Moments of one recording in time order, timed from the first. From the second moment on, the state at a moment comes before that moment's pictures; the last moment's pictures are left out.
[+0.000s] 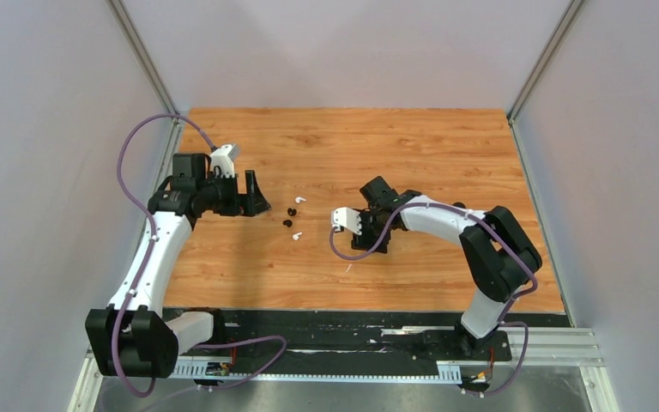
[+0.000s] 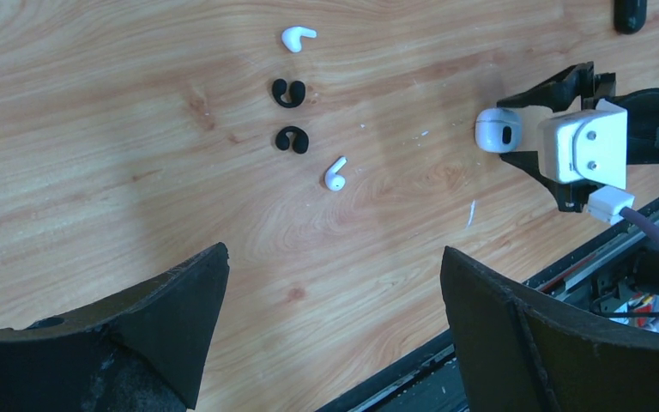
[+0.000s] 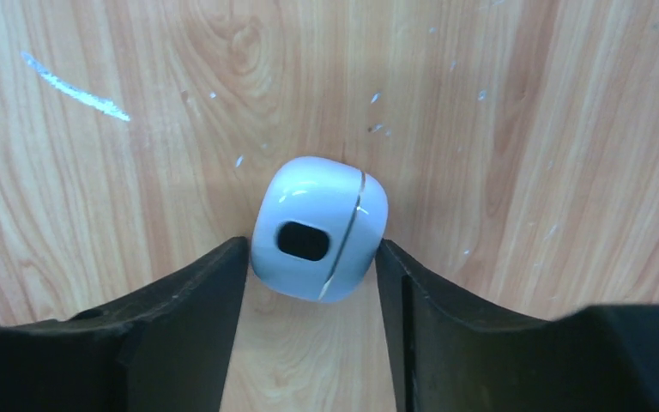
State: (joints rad) left arm -0.03 1.15 1.00 -0.67 0.52 -0.09; right arm 0.63 1.72 1.03 -0.51 -0.28 -0.92
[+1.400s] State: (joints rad) left arm -0.03 1.14 0.99 -0.68 0.54 -0.14; right arm 0.61 1.81 1.16 -0.61 -0.11 0.15
